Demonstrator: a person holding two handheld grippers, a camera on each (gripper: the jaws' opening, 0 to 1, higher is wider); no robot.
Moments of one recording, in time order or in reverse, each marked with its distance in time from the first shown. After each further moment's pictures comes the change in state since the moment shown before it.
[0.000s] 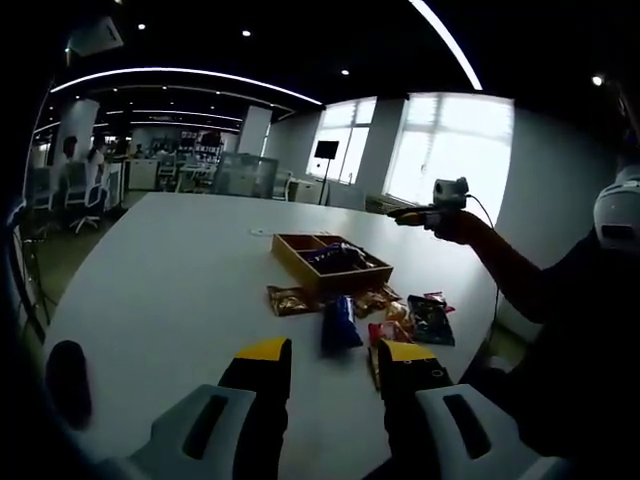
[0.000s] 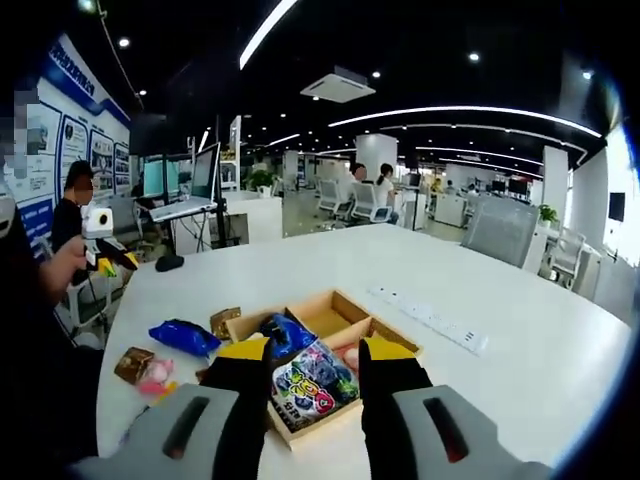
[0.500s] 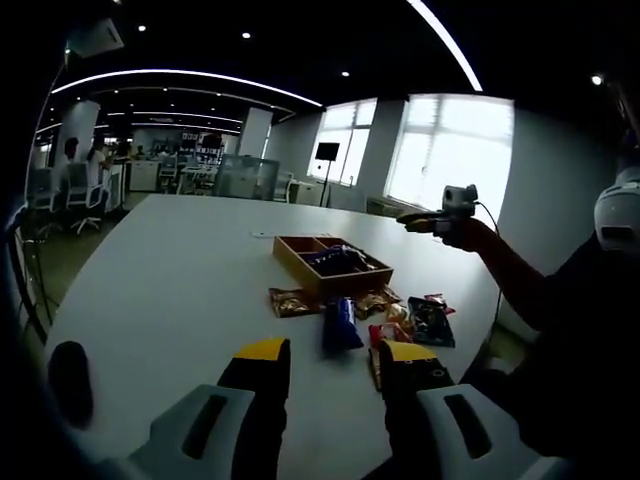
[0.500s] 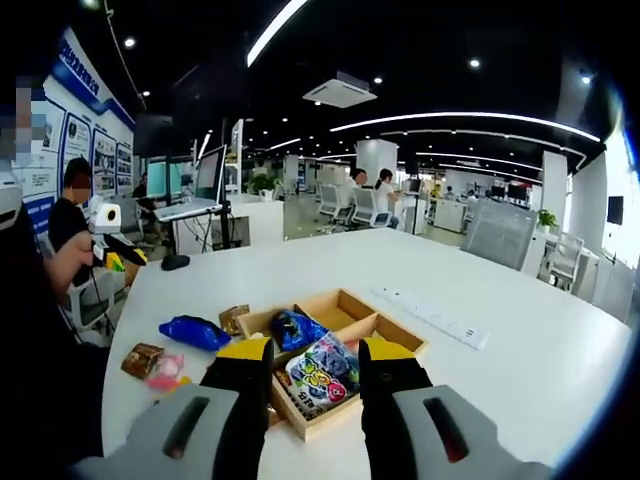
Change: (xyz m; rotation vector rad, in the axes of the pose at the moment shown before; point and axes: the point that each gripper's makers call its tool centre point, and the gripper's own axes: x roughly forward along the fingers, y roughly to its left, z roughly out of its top) left arm -0.003 0.001 0.001 -0.001 -0.009 0.007; right arm -0.016 0.018 -0.006 -0.013 -0.025 -0.002
